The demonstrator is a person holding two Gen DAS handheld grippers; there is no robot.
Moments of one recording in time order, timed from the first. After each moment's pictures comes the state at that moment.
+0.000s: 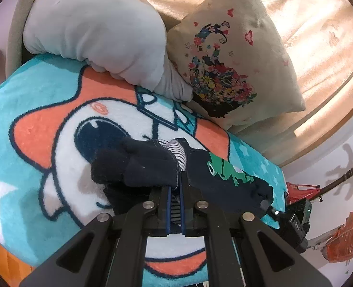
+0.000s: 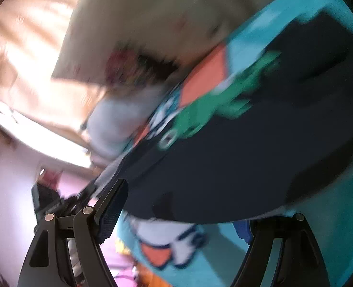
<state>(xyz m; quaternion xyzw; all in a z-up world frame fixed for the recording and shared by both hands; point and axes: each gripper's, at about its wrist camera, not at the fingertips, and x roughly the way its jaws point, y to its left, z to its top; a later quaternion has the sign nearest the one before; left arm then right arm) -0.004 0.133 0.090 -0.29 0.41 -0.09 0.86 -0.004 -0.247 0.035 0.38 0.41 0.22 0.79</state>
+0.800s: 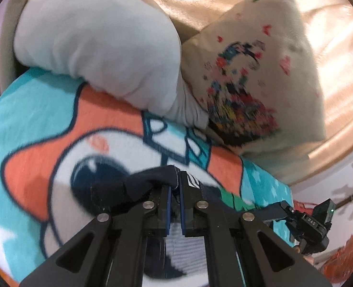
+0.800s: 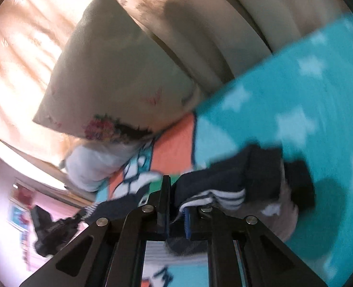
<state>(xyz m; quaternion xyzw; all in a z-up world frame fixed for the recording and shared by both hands) 0.086 0.151 0.094 -0.29 0.42 -0.04 0.86 0.077 -0.286 0.100 0.31 0.41 0.16 0.84</state>
